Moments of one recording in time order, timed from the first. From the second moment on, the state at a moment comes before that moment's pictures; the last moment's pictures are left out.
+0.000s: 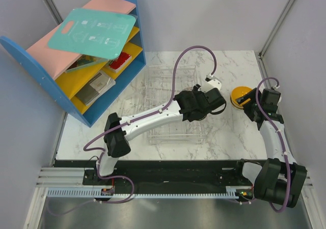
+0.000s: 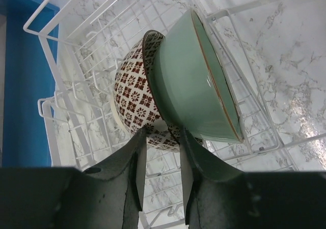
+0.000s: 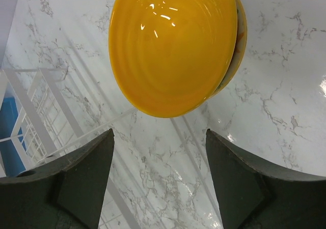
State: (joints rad) left arm -1.19 2.03 2.07 -1.03 -0.78 -0.31; right arm -0.28 1.09 0.69 -0.30 -0.14 0.73
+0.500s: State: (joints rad) left arm -1.19 2.03 2.08 -1.08 -0.82 -0.33; right arm -0.28 1.09 0.67 -0.29 -0.16 0.73
